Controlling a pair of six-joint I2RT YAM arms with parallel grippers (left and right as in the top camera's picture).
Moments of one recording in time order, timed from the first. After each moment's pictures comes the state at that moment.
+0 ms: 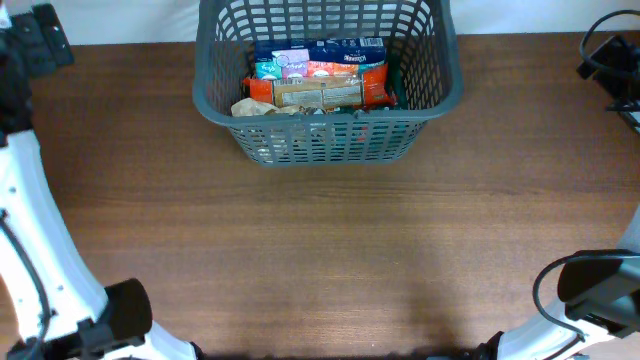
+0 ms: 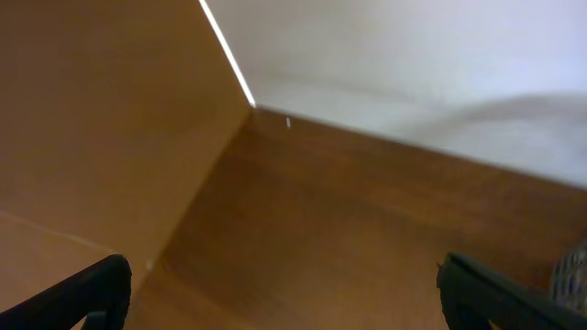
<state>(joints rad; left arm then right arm) 0.28 1.80 2.44 -1.23 -0.25 0.06 -0.42 1.88 2.14 -1.27 -0.10 0.44</state>
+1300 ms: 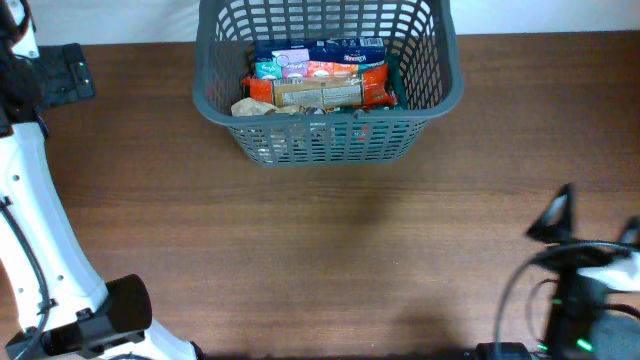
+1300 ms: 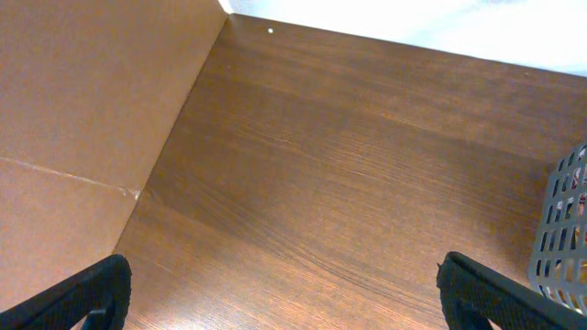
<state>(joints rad) 0.28 1.82 2.42 -1.43 -0.23 0.05 -0.01 0.23 0.60 -0.35 0.38 0.23</state>
